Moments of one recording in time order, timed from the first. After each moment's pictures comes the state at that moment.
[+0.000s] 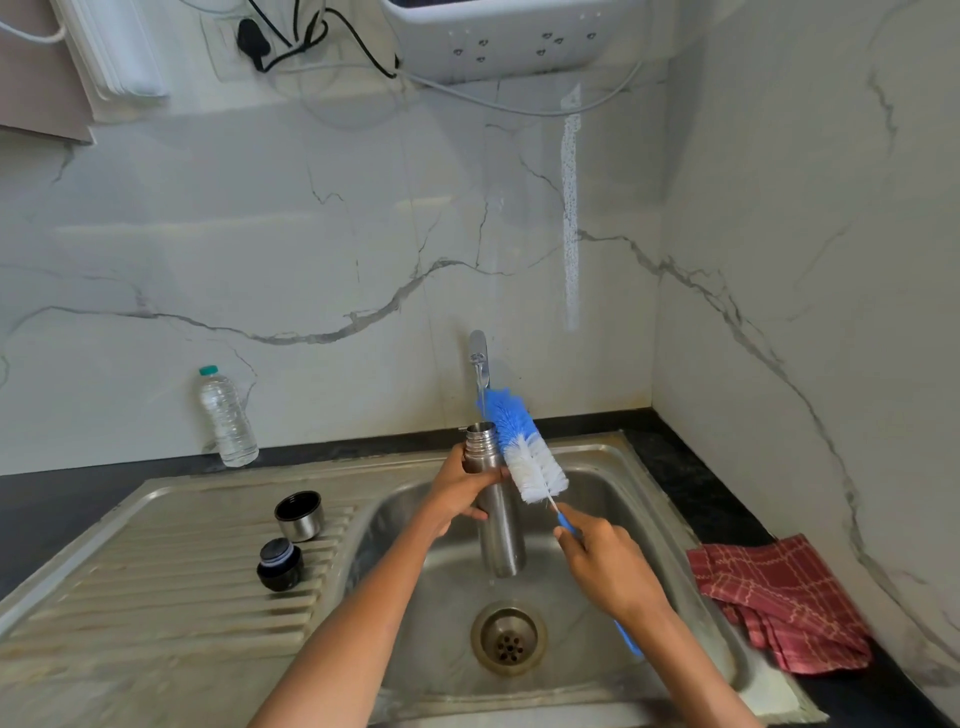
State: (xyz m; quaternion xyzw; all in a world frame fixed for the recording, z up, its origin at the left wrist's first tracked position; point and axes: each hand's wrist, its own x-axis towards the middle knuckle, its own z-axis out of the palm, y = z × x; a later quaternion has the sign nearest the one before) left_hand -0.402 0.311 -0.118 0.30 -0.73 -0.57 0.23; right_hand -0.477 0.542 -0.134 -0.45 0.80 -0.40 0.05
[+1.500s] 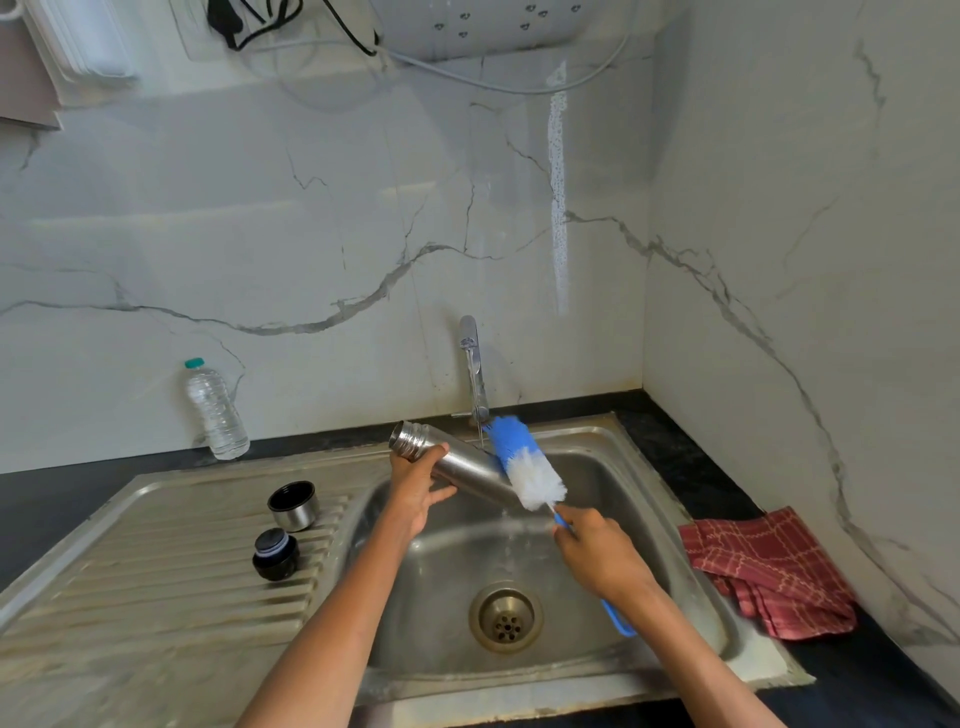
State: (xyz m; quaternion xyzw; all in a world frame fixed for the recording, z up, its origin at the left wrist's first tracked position) left_hand -0.382 0.271 -0.149 0.33 -0.51 -0.71 0.36; right_hand -0.479 0.538 -0.146 -0.41 0.82 -0.37 0.14
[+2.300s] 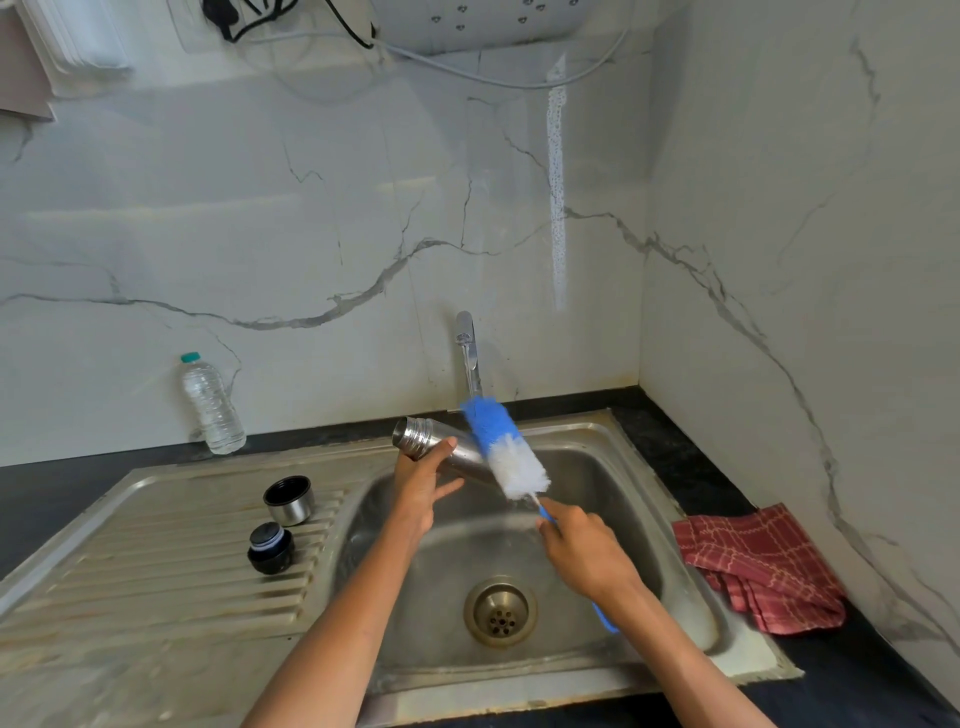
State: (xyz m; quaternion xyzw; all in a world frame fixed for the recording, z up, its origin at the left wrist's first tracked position) left_hand -0.387 0.291 -0.149 0.31 -0.50 -0.71 0.38; right_hand -0.472 0.533 -0.147 -0.44 0.82 -0.36 0.10
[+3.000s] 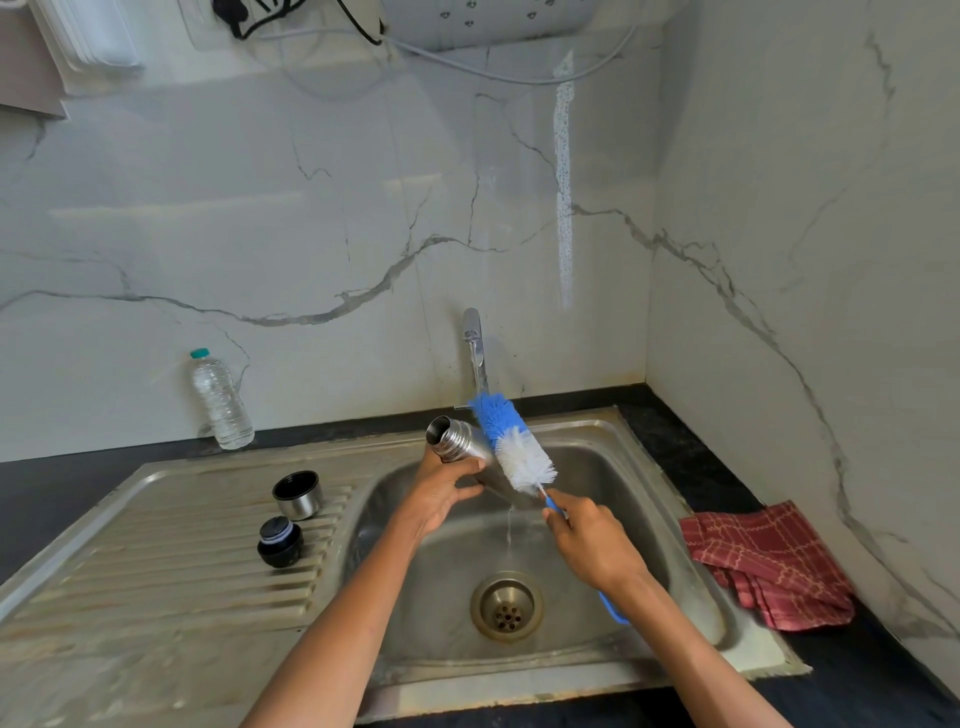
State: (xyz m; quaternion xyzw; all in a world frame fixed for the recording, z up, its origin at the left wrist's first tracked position) left_hand -0.387 0.295 -0.152 0.26 -0.59 -0.72 0.27; right_hand -0.477 0.530 -0.152 -0.45 0.80 -0.39 0.09
